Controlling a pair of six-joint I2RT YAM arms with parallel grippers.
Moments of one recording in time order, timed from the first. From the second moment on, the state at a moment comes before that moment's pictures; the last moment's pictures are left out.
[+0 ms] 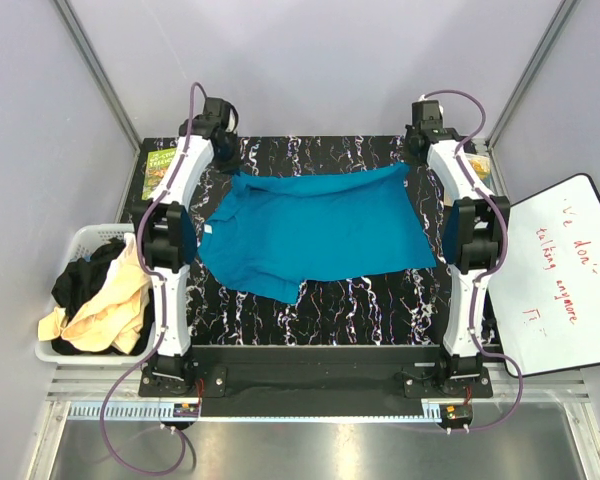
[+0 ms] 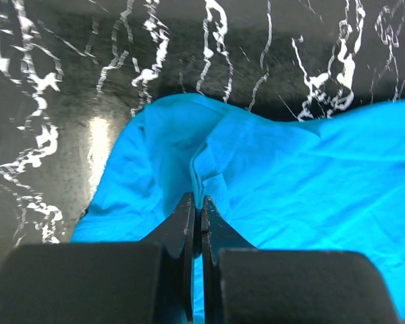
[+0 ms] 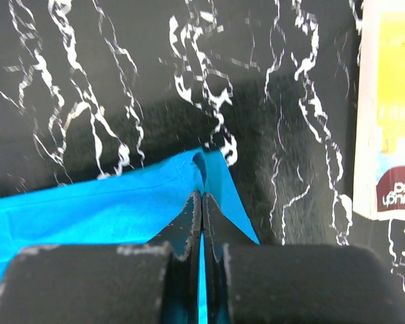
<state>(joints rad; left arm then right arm) -0.16 2.26 2.21 -0.96 0.03 -0.32 0.10 2.22 2.05 -0.61 0.16 0.28</state>
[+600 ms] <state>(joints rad) -0.18 2.01 1.84 -0.92 0.02 -0.31 0.10 1.92 1.65 -0.61 0.07 0.33</state>
